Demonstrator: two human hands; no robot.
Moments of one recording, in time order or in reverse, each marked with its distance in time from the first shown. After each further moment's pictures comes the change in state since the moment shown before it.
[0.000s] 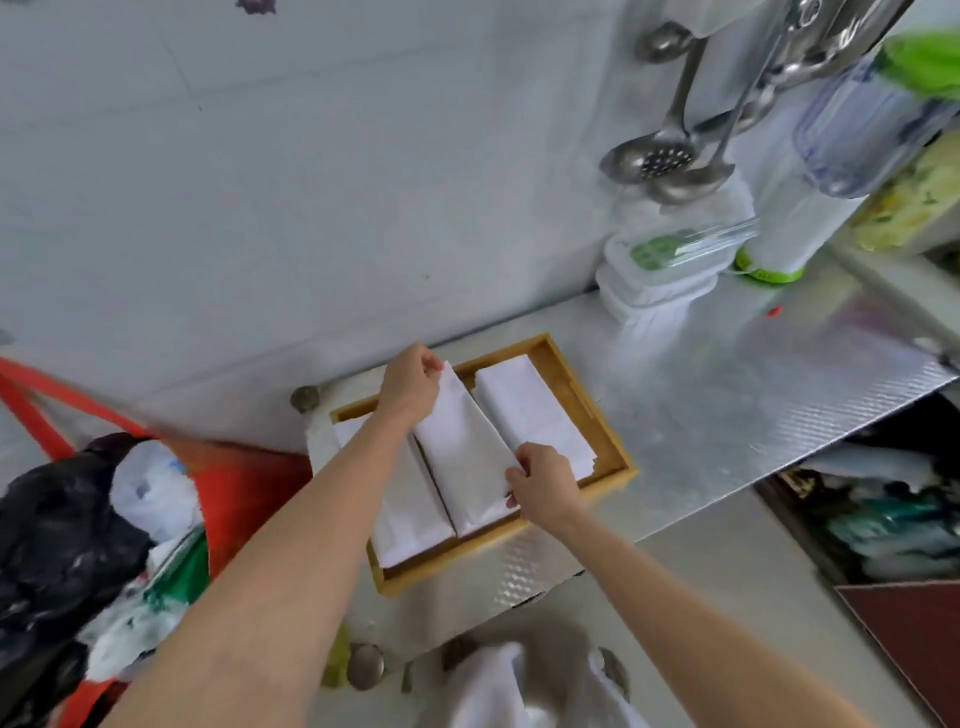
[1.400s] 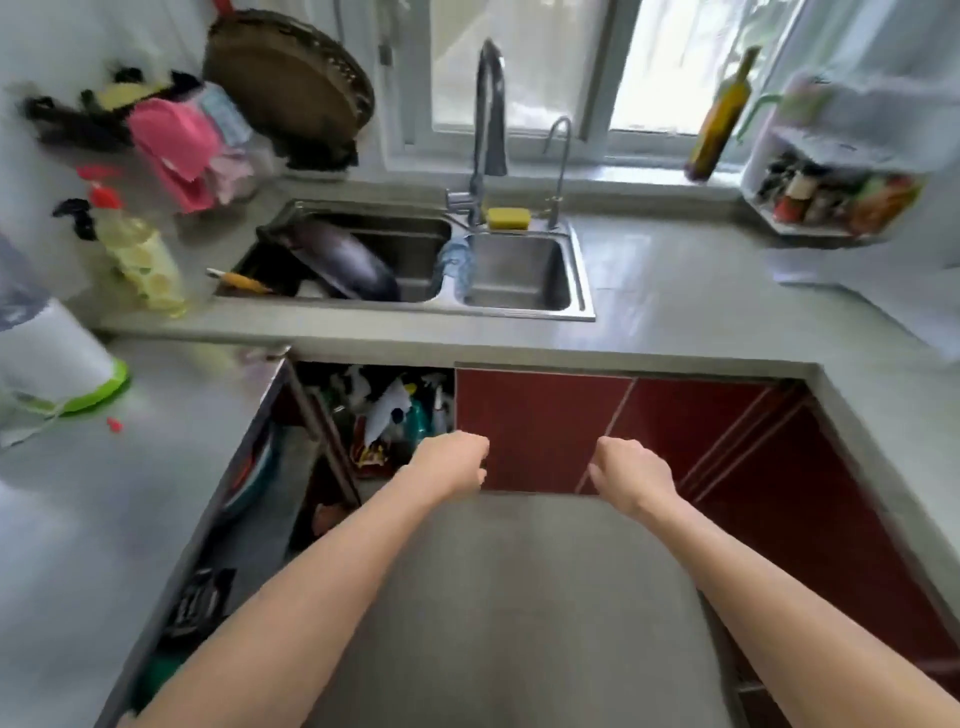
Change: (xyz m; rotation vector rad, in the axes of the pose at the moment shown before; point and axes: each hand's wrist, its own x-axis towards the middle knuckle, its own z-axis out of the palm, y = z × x) left_hand -0.422 0.424 0.428 0.931 -0.834 1.408; right_hand -0.381 0.500 -0.333 -0.257 0.722 0.865
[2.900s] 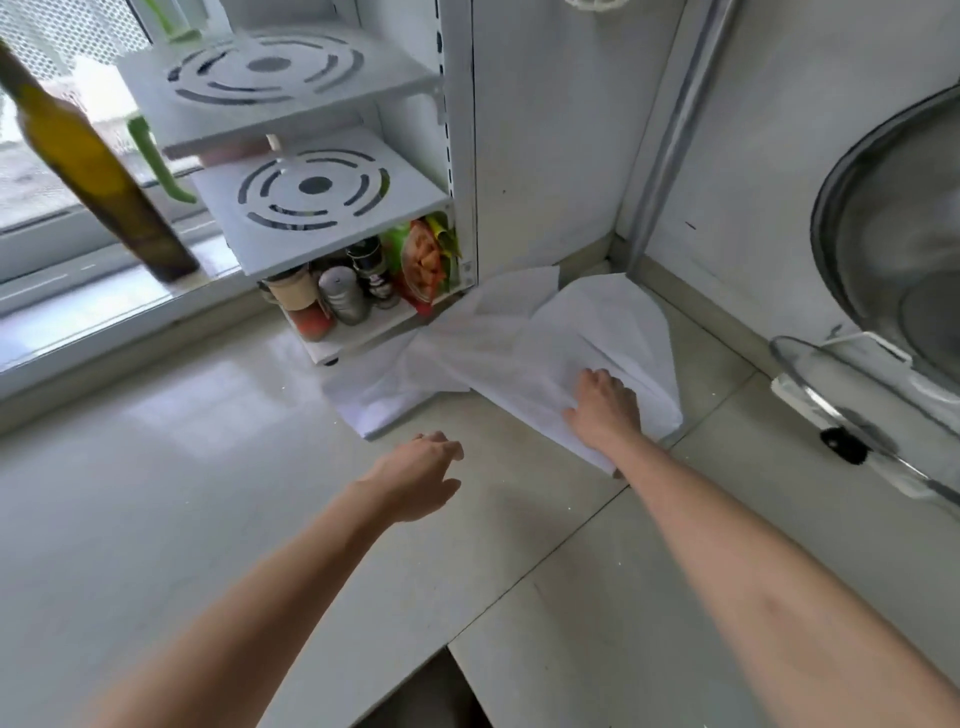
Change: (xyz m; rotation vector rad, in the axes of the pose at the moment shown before) left_hand 0.658 0.569 -0.144 0.151 -0.180 0.627; right_hand 0.441 0.729 -0.104 0.140 0.075 0.600
